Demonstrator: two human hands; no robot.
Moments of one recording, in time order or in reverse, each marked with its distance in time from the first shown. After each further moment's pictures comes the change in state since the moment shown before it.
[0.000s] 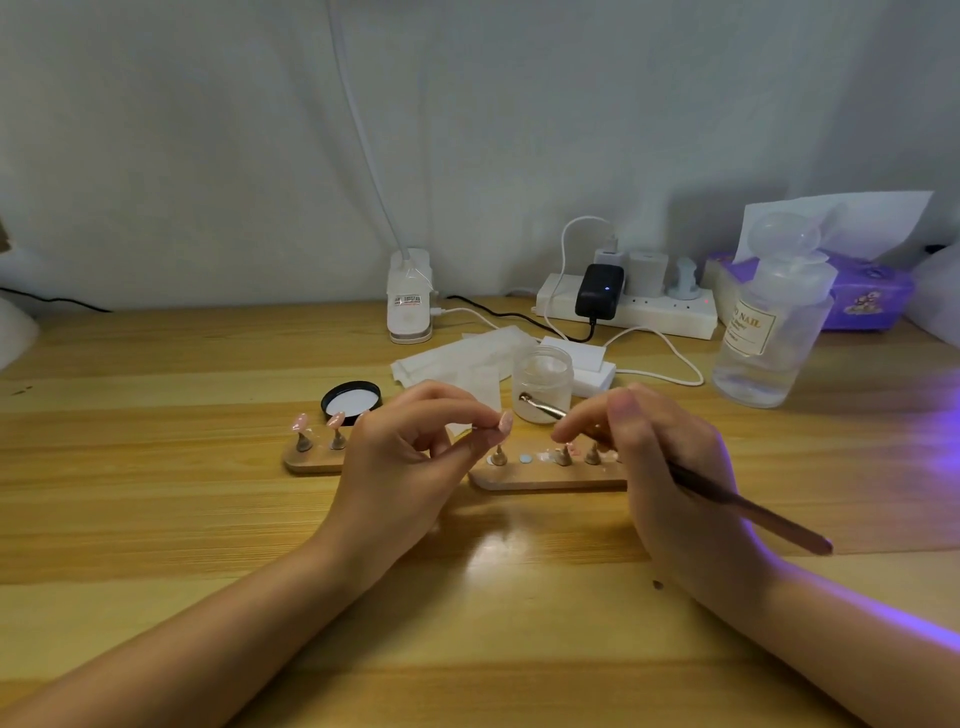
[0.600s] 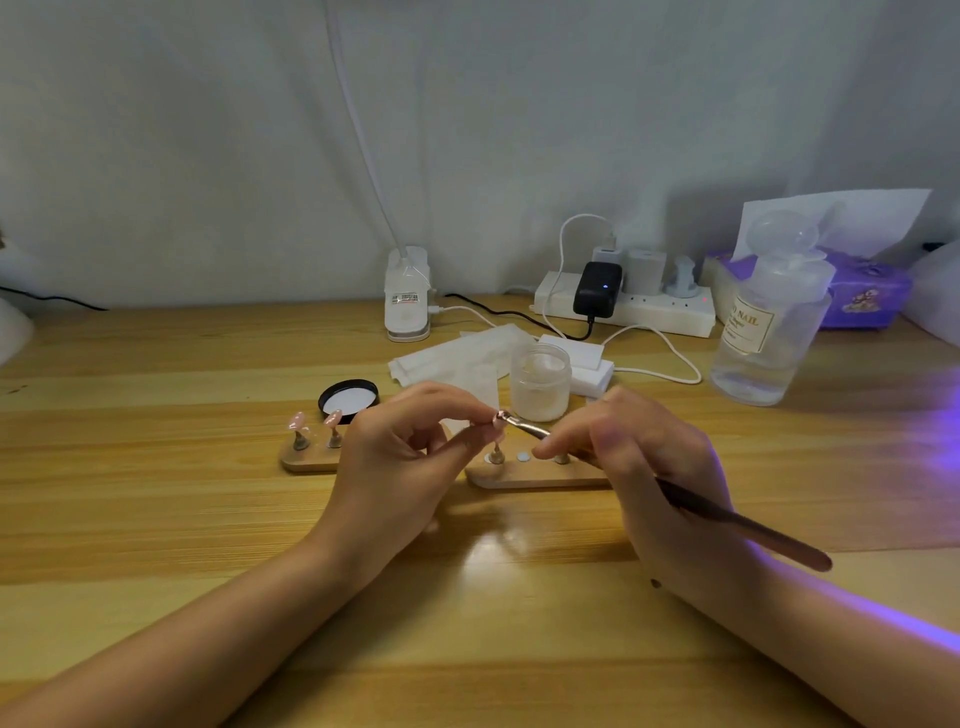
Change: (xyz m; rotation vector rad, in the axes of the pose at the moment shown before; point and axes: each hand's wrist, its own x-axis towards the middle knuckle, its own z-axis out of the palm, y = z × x) left_hand -0.001 -0.002 -0.001 -0.055 -0.012 -0.021; right_hand -0.001 -0.001 0.003 -0.003 -0.041 -0.121
